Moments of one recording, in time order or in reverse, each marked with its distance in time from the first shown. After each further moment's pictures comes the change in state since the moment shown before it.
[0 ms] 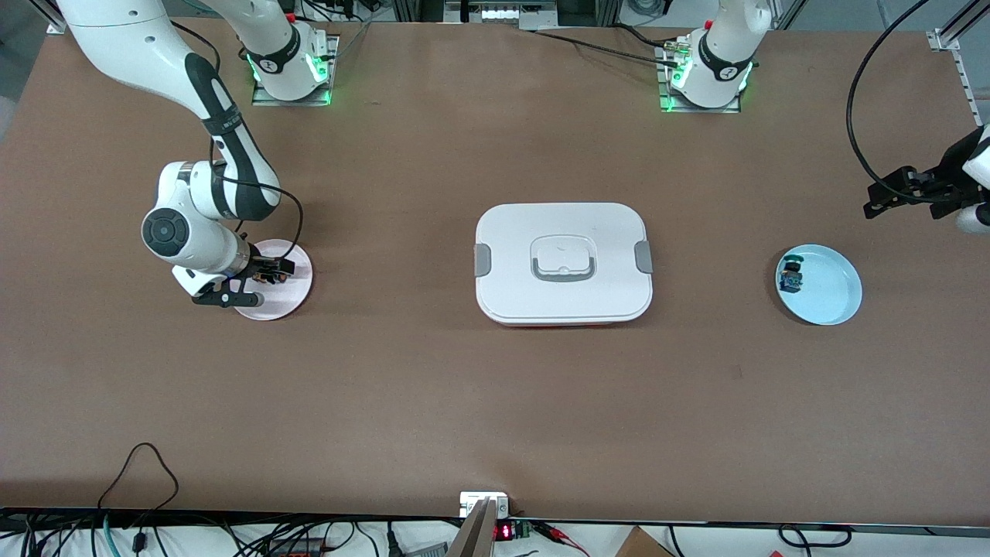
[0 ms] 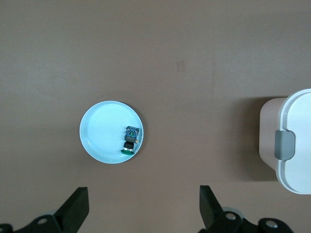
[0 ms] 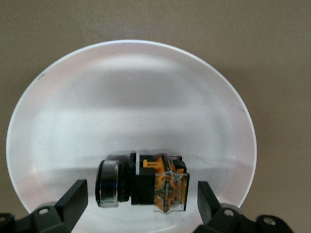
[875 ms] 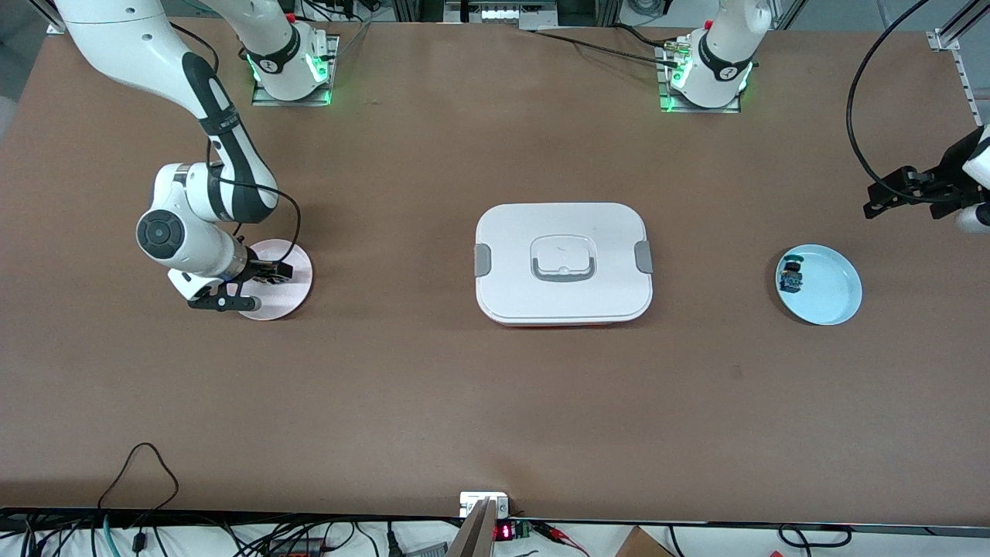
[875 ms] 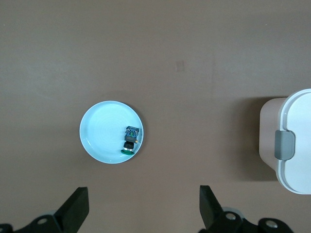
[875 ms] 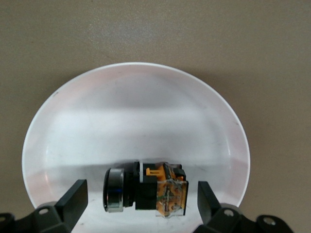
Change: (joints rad) left arm 0.000 0.000 0.000 0.000 0.000 0.000 0.000; right arm 0.000 -0.001 0.000 0.032 0.000 -0.016 -0.001
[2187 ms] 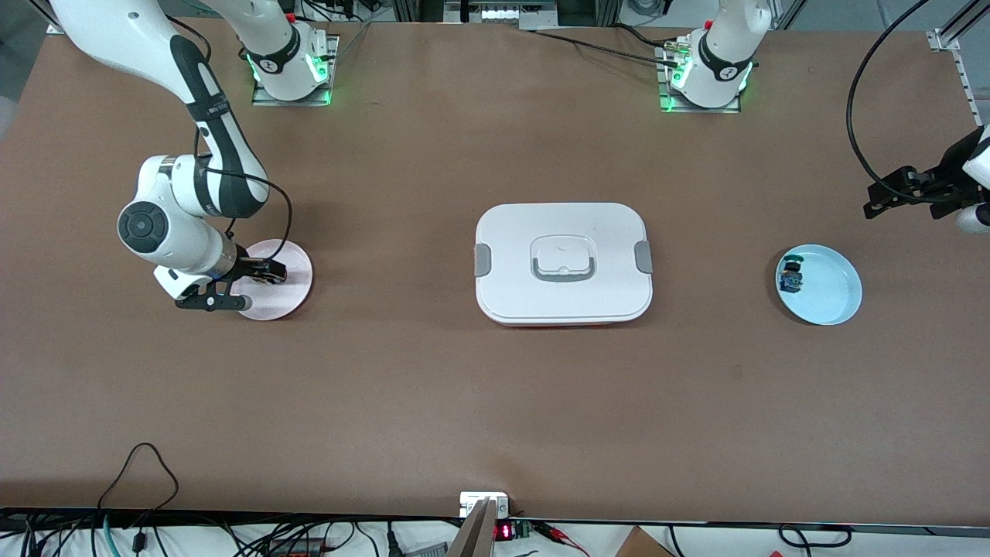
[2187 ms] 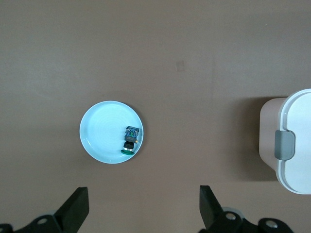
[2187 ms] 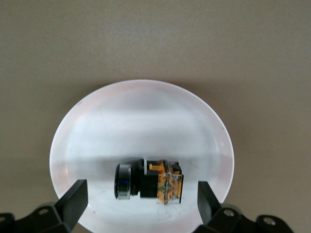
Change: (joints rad) left arm 0.000 0.000 0.000 0.000 0.000 0.000 0.000; right arm 0.004 -0.043 -0.004 0.021 -0.002 -0.029 -0.007
